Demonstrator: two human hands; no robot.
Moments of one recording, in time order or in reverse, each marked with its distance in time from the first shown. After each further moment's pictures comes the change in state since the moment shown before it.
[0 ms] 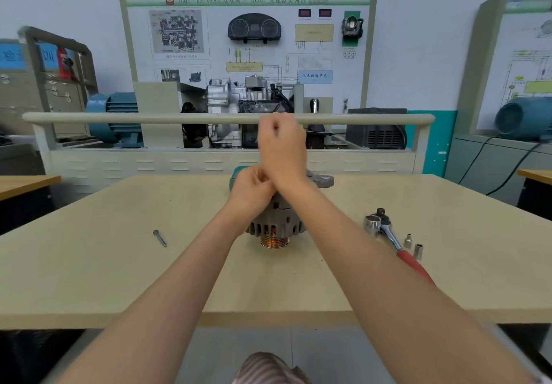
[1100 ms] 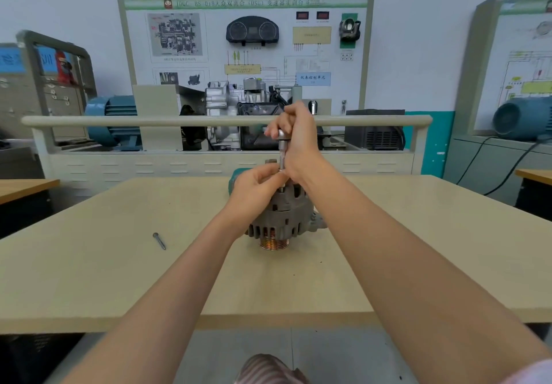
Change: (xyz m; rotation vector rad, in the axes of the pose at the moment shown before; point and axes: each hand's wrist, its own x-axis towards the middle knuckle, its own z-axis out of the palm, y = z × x) left_hand 0.001 -0.001 0.001 -0.065 -0.067 0.064; right_hand 0.027 0.002 -0.013 0.802 -0.135 0.455
